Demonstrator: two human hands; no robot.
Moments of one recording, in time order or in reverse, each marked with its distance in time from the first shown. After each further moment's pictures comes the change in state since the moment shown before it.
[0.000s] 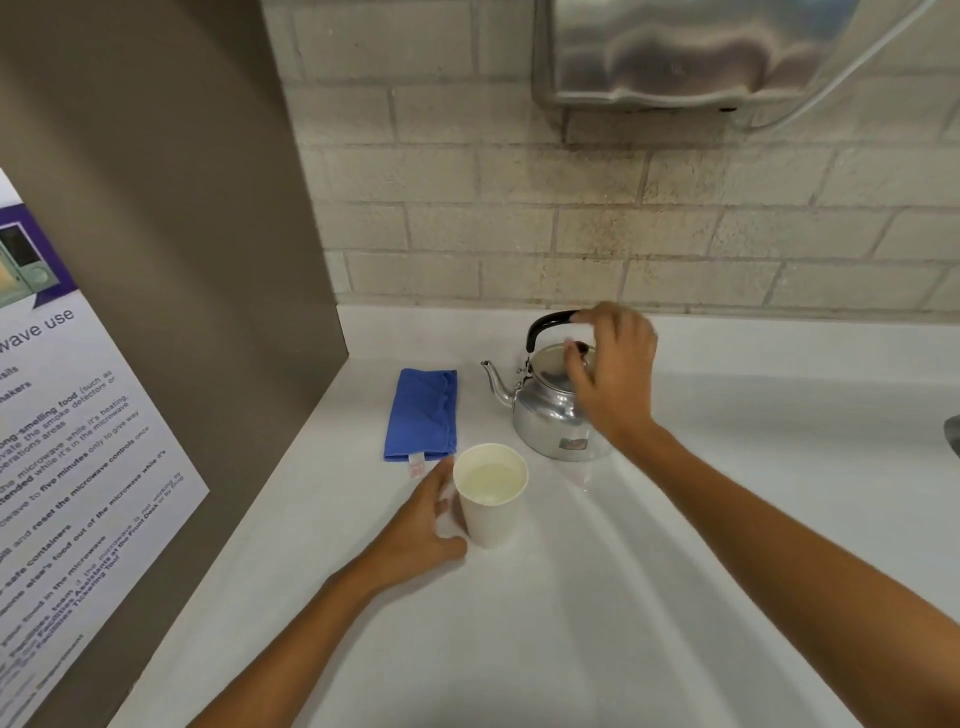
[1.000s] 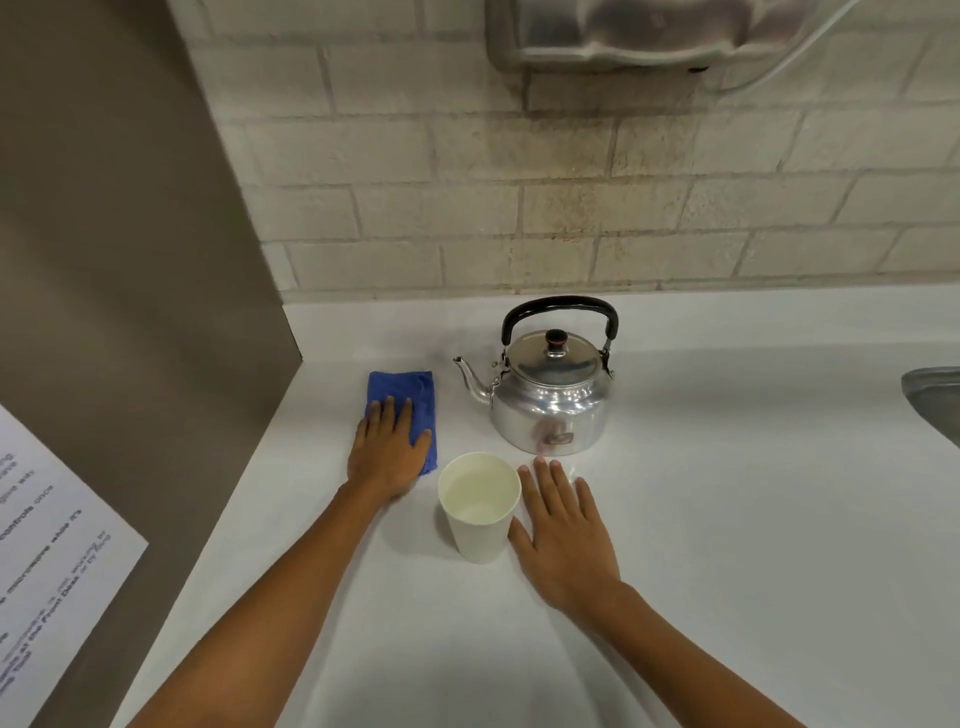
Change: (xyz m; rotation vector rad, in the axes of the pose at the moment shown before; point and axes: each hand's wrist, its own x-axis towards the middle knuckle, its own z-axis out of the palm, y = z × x) left_hand 0.126 -0.032 -0.046 1.019 0.223 -0.102; right_hand -0.155 -0.026 0.021 -0.283 -0.890 0.214
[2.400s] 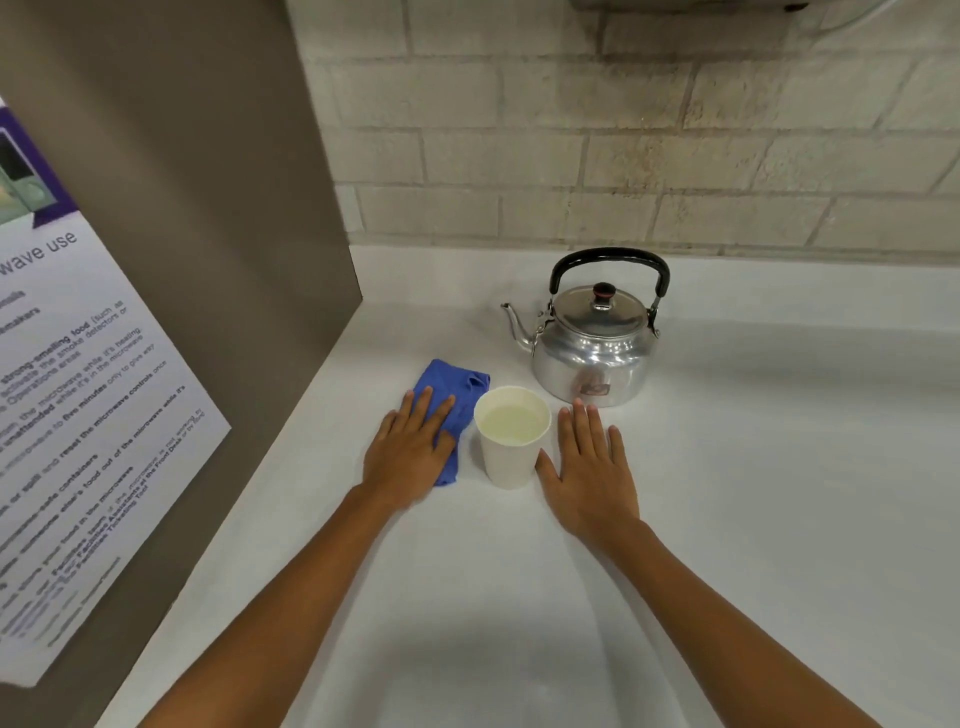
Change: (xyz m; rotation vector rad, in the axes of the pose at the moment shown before) left_hand -0.108 0.001 -0.006 -0.020 -0.040 0.017; right_hand 0.000 0.000 0.002 0.028 0.062 0.005
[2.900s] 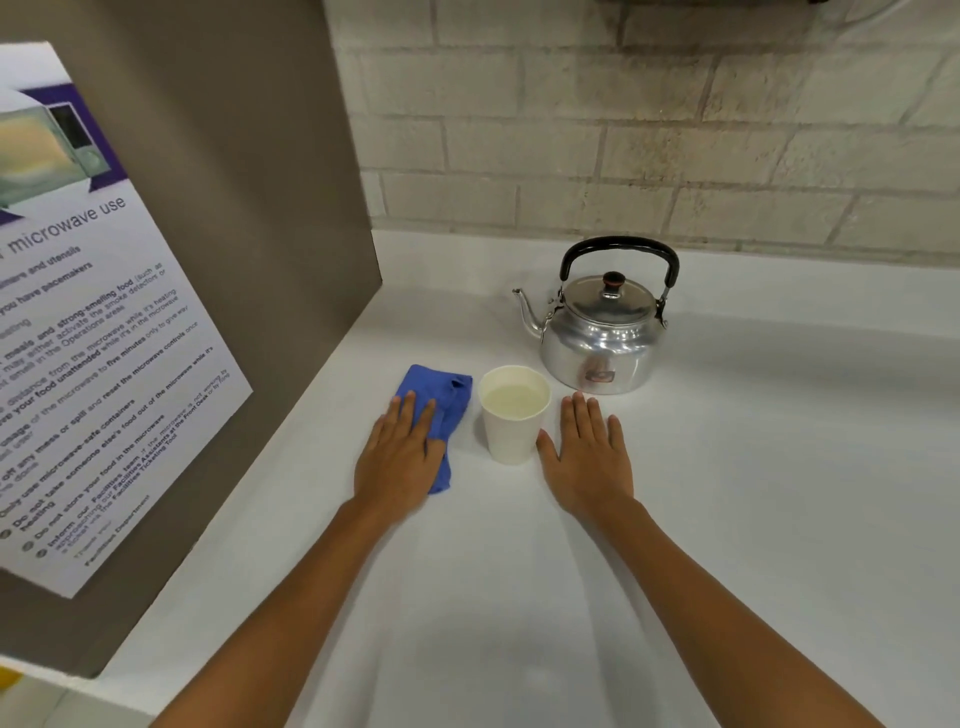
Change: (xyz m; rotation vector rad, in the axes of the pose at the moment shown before) left_hand -0.049 0.007 0.006 0.078 0.034 -0.144; right_hand -0.001 -0.001 -0.002 0.013 -0.040 -0.005
